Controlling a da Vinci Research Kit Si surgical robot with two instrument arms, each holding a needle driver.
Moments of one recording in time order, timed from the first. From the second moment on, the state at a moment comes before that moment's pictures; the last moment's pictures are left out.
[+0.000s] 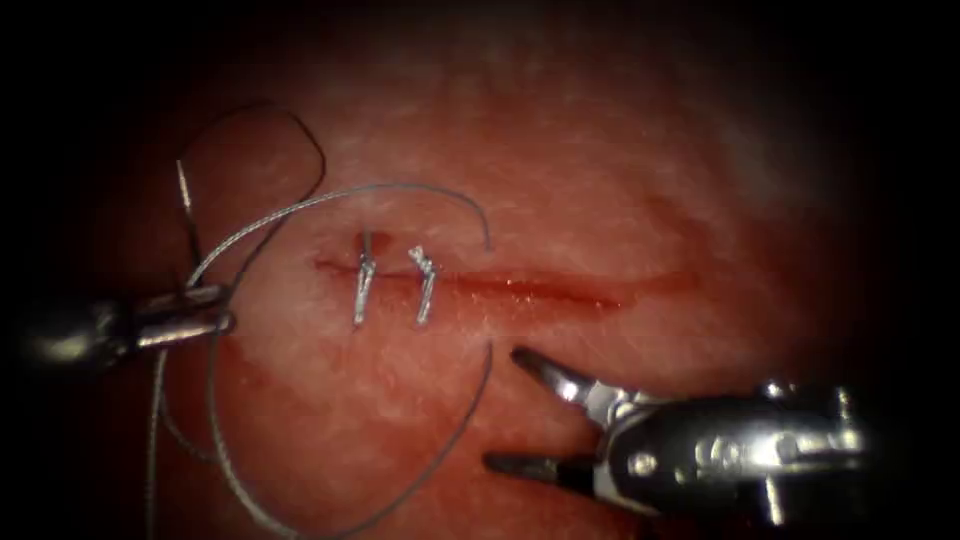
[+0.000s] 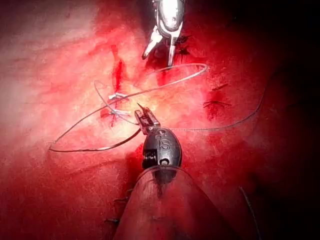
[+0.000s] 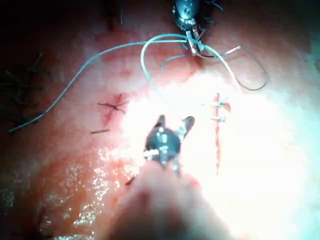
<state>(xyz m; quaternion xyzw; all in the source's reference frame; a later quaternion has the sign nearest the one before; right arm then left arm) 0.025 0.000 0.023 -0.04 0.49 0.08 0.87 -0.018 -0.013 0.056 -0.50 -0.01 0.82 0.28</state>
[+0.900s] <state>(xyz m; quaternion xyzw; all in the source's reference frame) 0.027 -0.001 0.022 -0.02 0.51 0.06 0.86 -0.018 -0.013 0.056 -0.51 -0.01 0.82 0.28</state>
